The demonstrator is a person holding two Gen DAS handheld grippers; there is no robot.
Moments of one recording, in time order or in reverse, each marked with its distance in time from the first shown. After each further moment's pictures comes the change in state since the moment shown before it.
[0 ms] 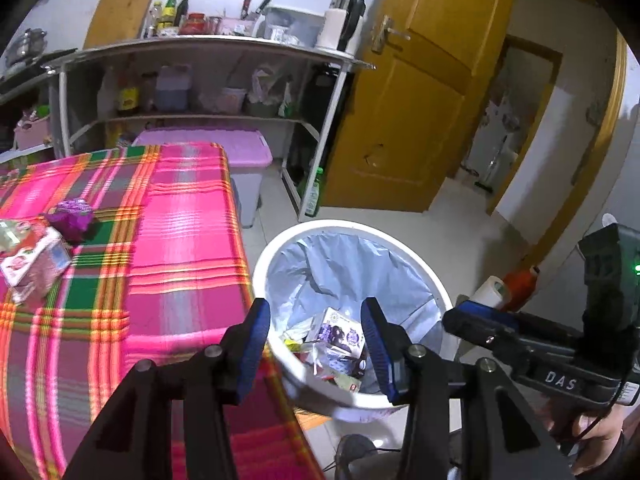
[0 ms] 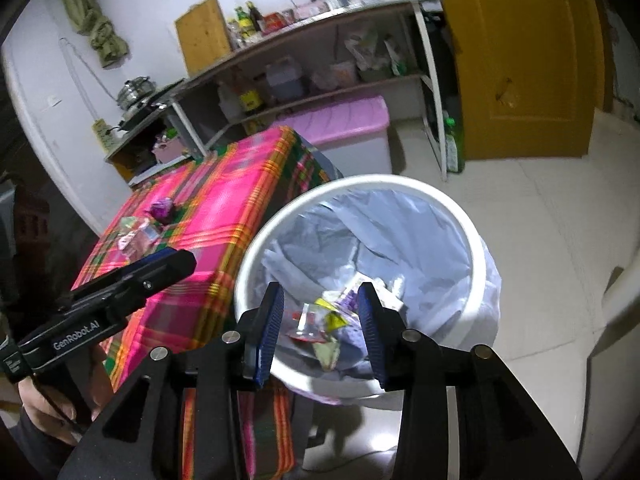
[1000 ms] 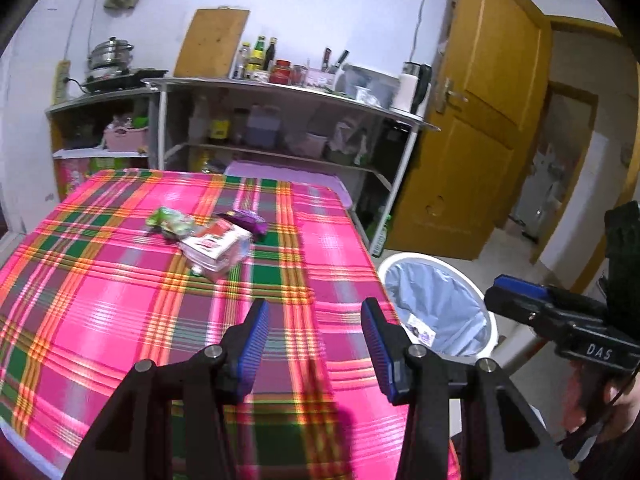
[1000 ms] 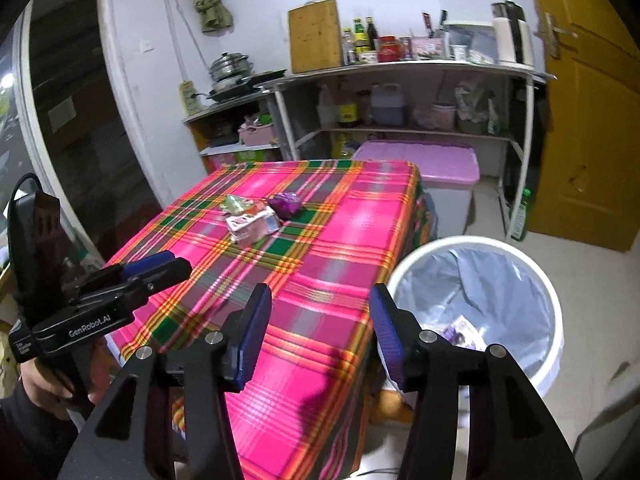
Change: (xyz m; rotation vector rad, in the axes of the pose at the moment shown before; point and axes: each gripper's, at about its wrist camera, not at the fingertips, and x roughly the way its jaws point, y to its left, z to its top) left arm -0.147 0.089 -0.039 -0.101 -0.169 0.192; right arm -0.023 0.135 -0.002 -0.301 -0.046 0.153
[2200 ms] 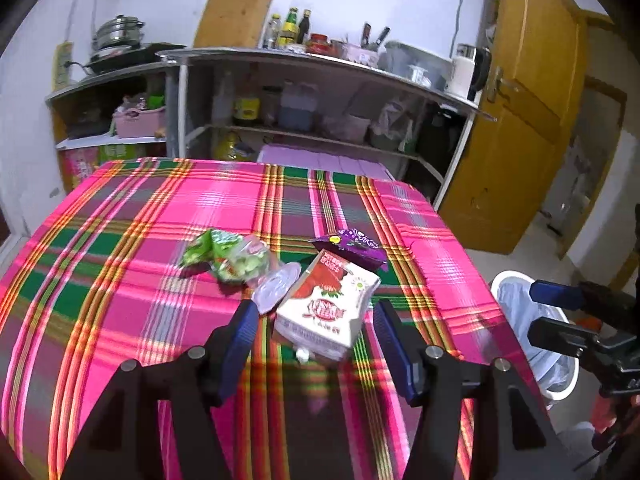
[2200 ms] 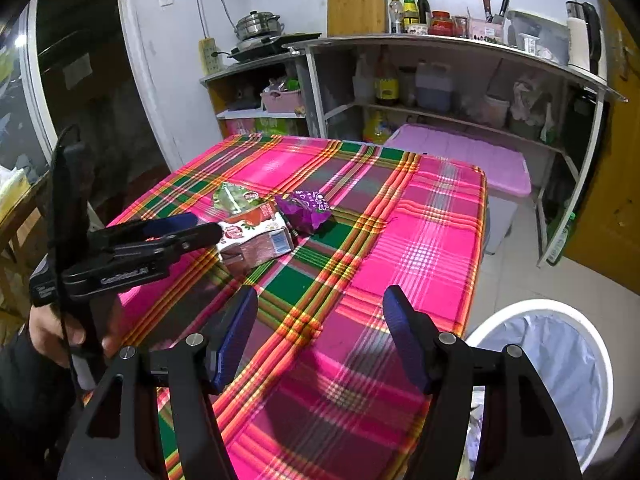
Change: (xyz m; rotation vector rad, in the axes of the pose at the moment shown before) left arm 0.134 0.119 0.052 0.005 0.086 0.056; right arm 0.144 0.017 0.051 -0.109 0.114 0.060
